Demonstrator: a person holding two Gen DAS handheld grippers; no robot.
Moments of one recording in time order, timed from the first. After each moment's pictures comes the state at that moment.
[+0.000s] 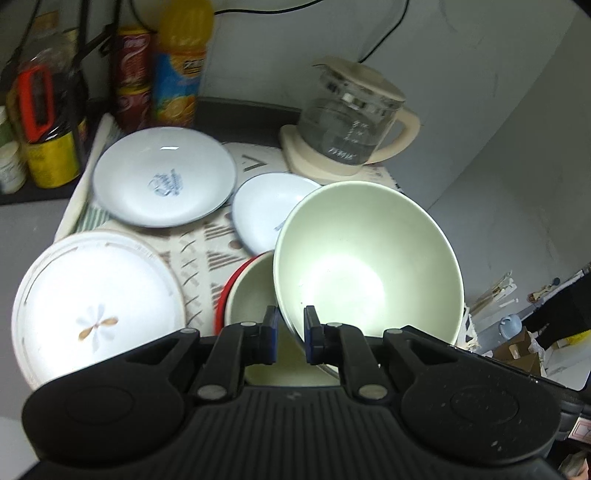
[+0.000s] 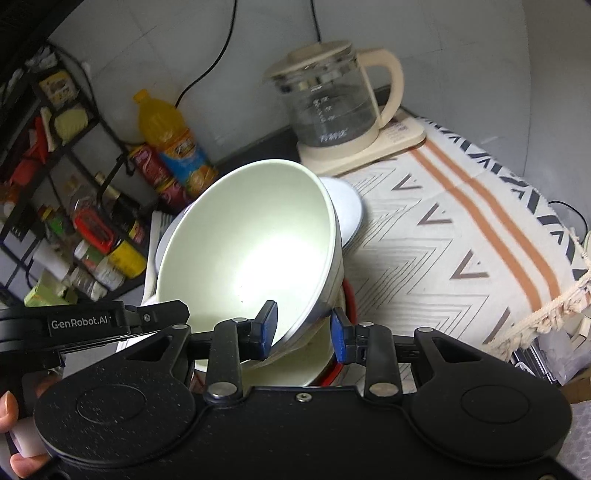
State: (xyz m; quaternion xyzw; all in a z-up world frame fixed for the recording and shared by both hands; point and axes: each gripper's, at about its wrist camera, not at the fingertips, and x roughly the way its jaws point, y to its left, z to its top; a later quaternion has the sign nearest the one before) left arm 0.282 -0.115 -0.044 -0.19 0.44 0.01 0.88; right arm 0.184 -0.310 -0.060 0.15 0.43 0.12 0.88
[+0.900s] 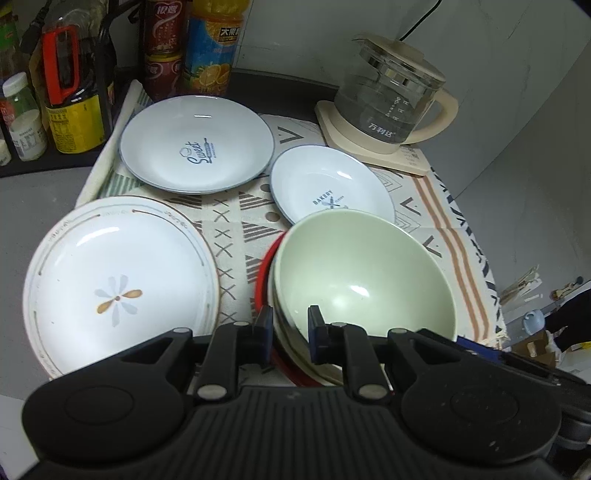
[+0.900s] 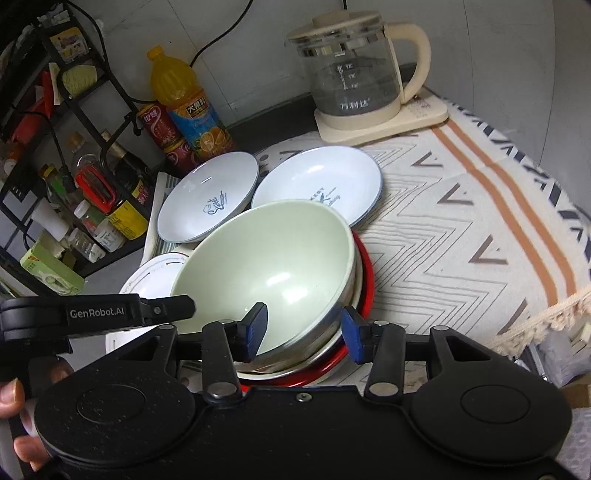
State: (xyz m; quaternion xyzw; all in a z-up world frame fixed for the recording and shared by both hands) left arm 0.282 -0.102 -0.071 -0.18 0.47 0.04 0.86; right arm 0.187 -0.294 -0.072 0.12 0.46 0.14 0.87
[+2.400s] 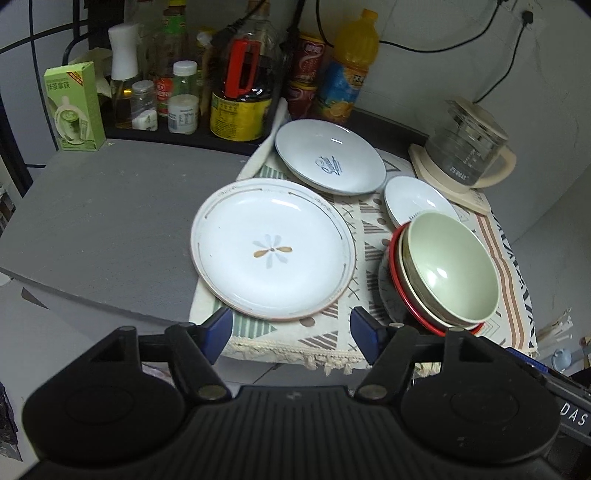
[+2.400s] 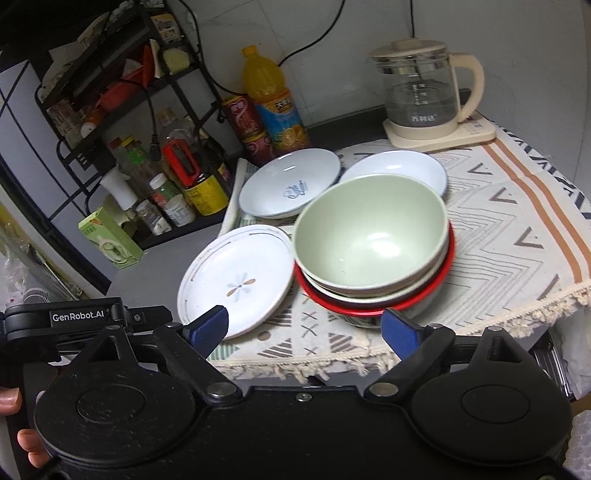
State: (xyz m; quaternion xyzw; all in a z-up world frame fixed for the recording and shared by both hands) left arm 0.142 -0.040 -0.035 -0.21 0.43 0.17 0.86; right arm 0.103 -0.242 -0.038 0.11 0.41 0.21 0.88
